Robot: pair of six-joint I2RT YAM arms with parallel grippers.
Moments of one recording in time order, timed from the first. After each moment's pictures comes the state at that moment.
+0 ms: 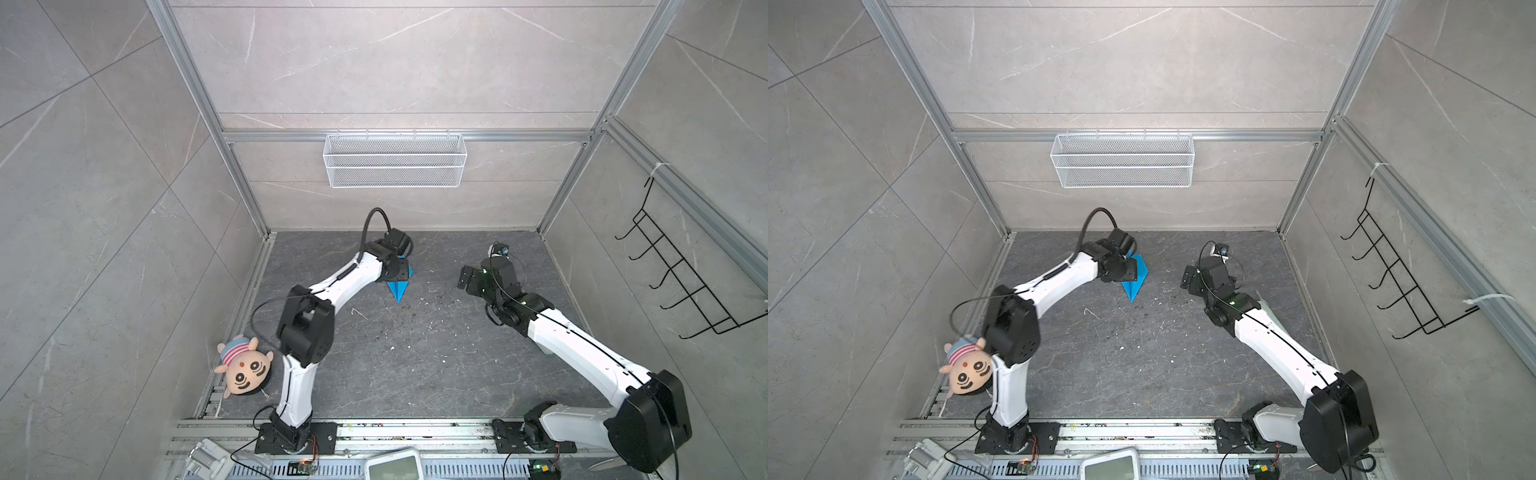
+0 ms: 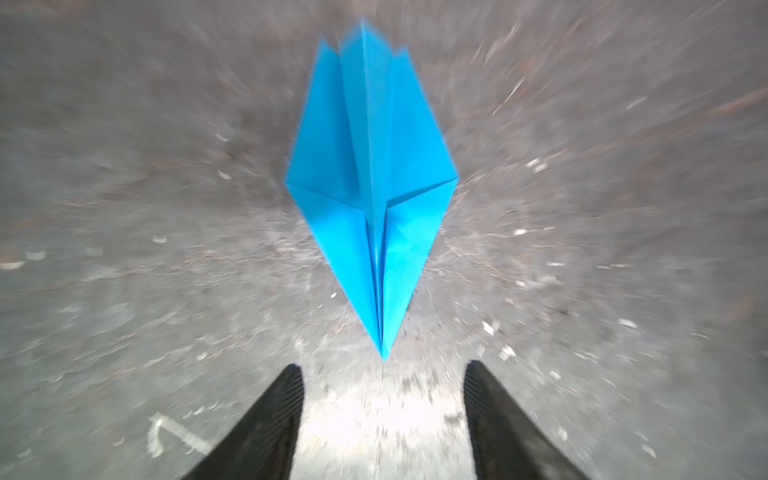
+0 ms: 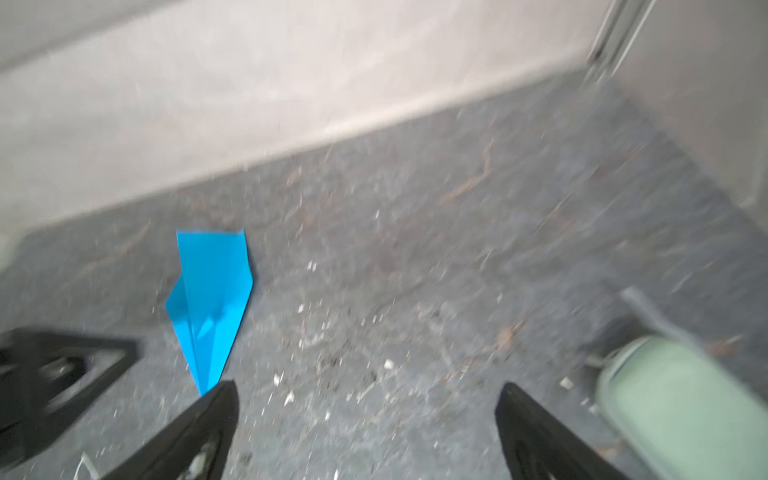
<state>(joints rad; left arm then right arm) -0.60 1.90 1.66 -0.73 -0.14 -0.53 0.45 1.24 0.95 -0.26 0.42 0.47</state>
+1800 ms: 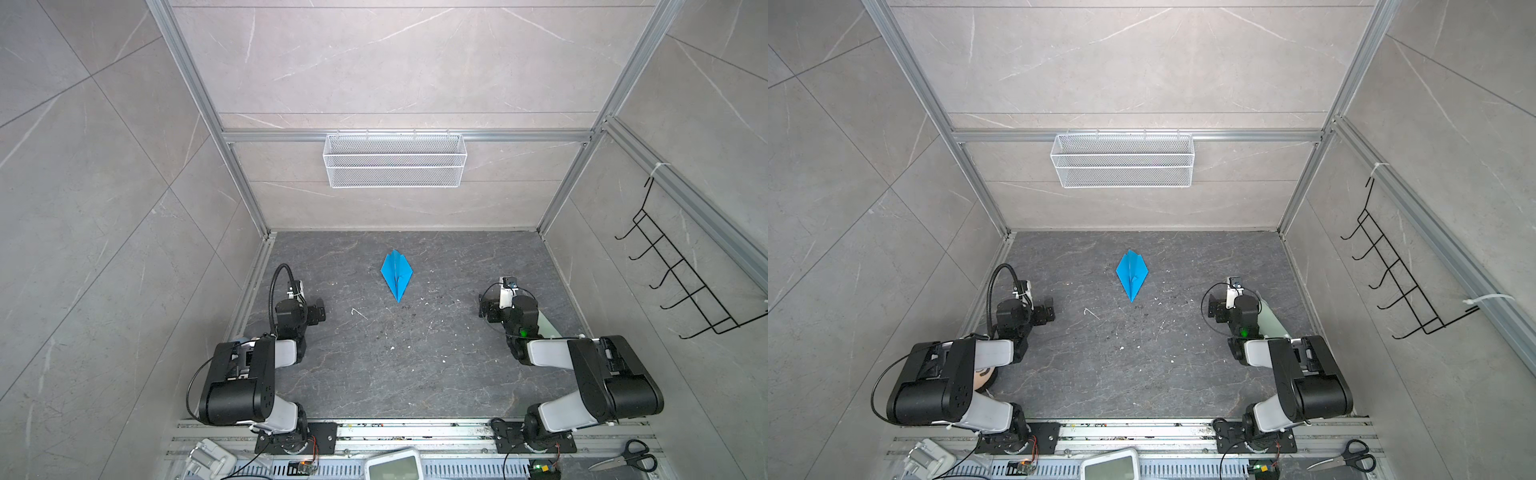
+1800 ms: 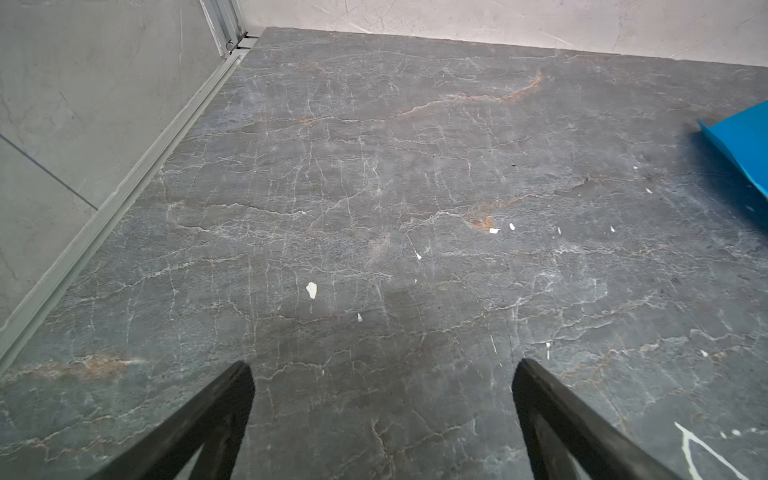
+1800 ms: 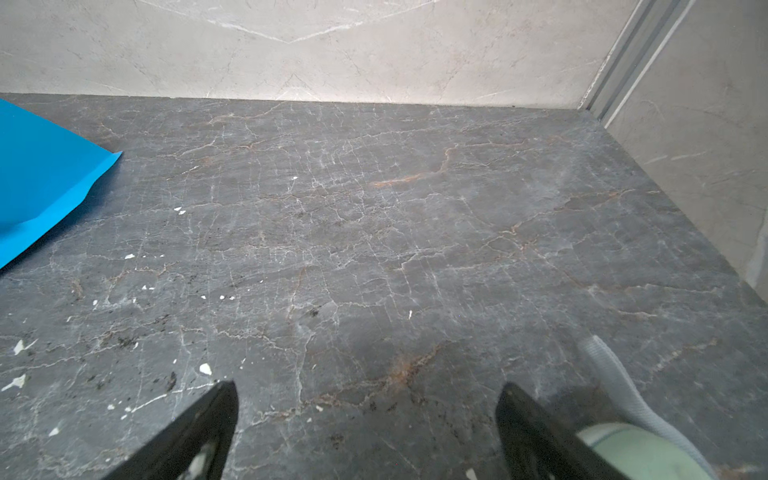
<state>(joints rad) 0.05 1.50 0.37 0.65 -0.01 -0.02 0.09 1.51 0.37 0.74 0.04 0.00</state>
